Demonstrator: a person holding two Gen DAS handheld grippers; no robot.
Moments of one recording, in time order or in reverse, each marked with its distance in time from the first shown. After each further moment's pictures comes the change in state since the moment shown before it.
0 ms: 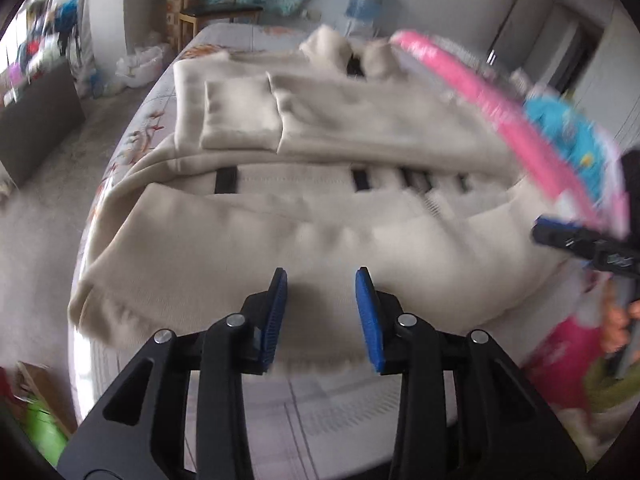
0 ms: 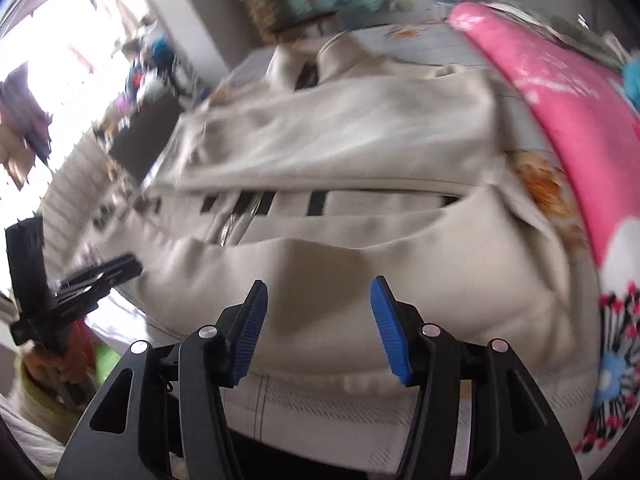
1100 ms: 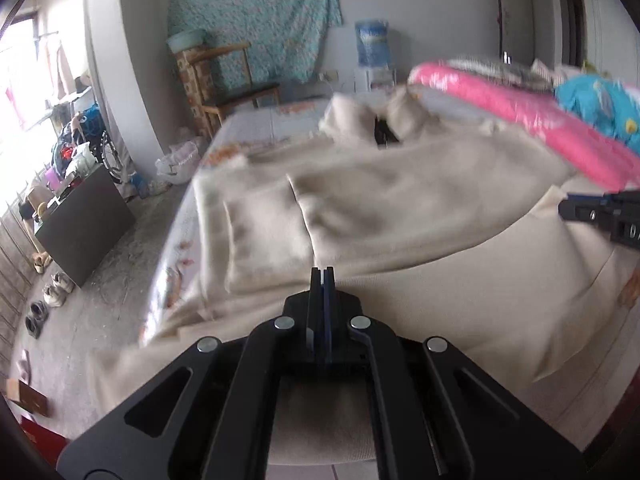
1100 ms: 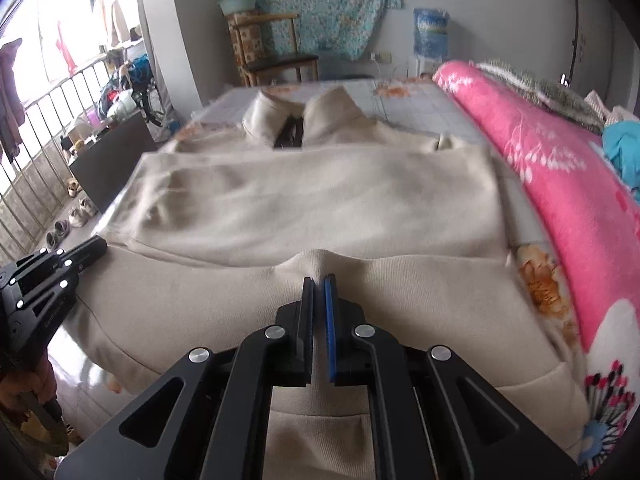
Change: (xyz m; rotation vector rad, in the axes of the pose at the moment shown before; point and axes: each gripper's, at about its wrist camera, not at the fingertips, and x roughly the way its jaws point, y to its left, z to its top) left arm 0.022 -0.016 0.049 0.196 -0.226 0.245; right arm 0.034 -0.001 0.043 0.011 -0.169 -0.149
